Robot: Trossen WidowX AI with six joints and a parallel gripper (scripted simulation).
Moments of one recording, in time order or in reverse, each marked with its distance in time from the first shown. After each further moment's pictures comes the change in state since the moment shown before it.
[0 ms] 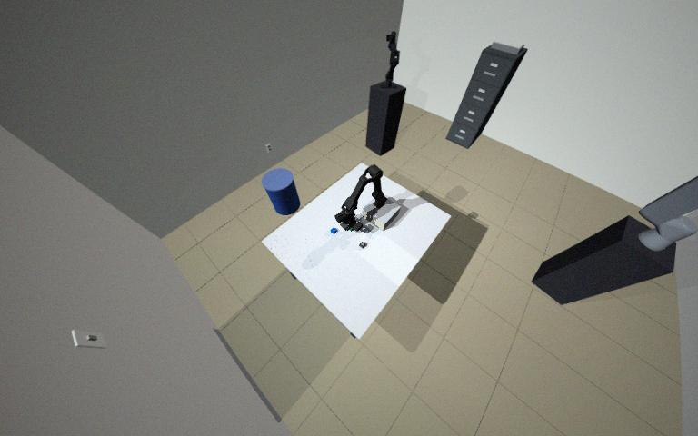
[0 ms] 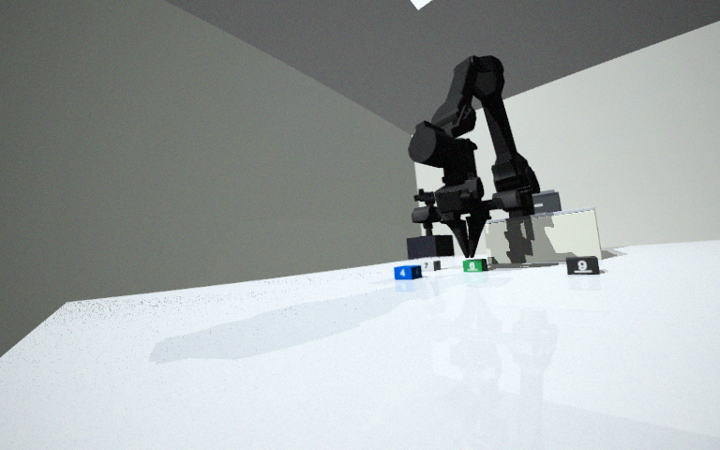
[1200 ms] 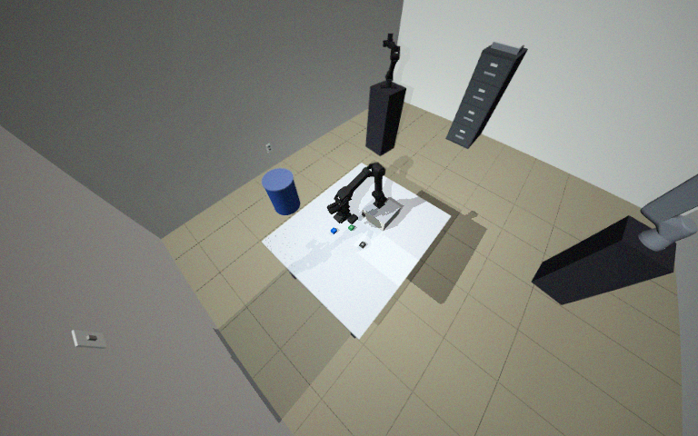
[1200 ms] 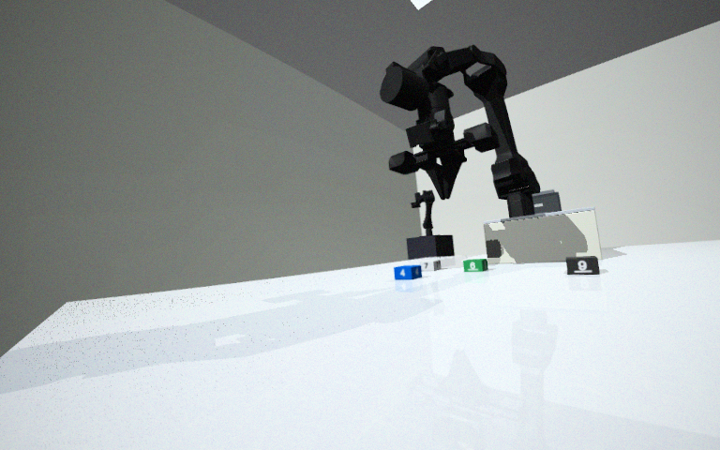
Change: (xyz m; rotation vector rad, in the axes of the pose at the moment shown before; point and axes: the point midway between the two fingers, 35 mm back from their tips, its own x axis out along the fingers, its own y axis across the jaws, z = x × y) arm -0.105 -0.020 0.034 0.001 0.011 0.001
